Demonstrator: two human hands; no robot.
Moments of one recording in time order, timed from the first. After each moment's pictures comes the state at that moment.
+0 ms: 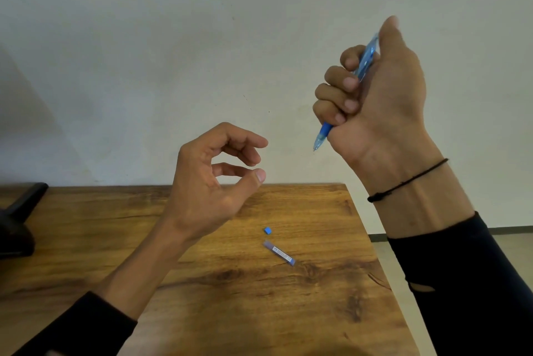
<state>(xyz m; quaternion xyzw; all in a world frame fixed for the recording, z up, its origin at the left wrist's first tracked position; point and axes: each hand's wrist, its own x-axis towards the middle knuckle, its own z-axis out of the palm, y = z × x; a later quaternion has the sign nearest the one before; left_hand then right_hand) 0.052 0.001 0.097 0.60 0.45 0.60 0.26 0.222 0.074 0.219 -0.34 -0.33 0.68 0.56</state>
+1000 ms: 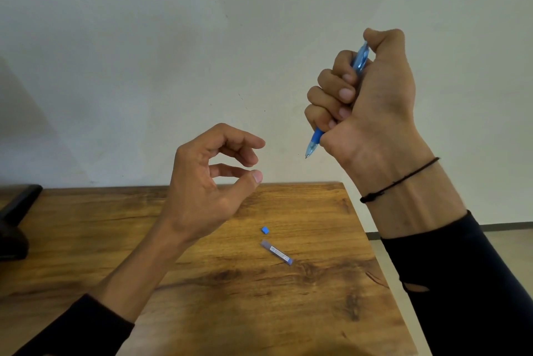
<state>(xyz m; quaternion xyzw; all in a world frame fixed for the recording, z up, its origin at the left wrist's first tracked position) 0.053 0.004 0.095 0.61 0.45 0.60 0.26 0.222 0.073 0.220 -0.35 -0.32 0.69 0.54</state>
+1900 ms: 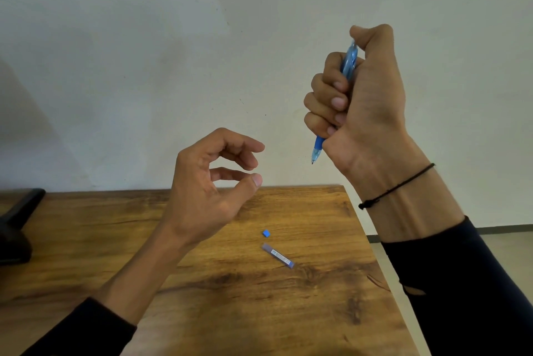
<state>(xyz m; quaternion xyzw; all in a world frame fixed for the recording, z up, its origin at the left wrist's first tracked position) 0.052 0.003 0.095 0.61 0.45 0.61 0.26 0.218 0.069 0.222 -0.38 -0.41 0.65 0.52</state>
